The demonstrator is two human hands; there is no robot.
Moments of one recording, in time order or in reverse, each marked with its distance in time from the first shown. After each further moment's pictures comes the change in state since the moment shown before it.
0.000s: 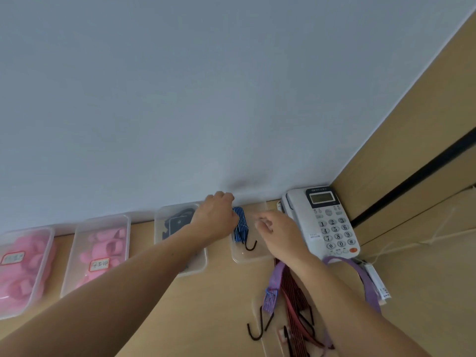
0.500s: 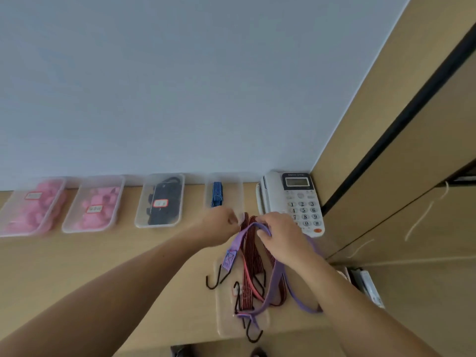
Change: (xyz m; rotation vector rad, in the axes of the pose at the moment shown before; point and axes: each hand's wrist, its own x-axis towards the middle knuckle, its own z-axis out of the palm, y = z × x) left_hand -0.083 0.091 0.052 -0.199 -0.085 -0.120; right_hand -0.074 0.074 -0.068 -0.206 -0.165 -0.207
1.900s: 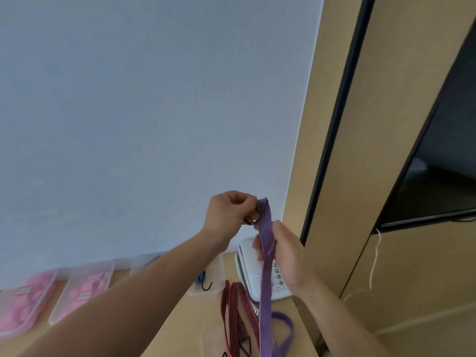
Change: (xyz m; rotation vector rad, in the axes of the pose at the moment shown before) left_hand -0.073 0.167 -0.108 -0.977 0.333 0.374; right_hand -0.059 -0.076 -0.140 1.181 0.322 -0.124
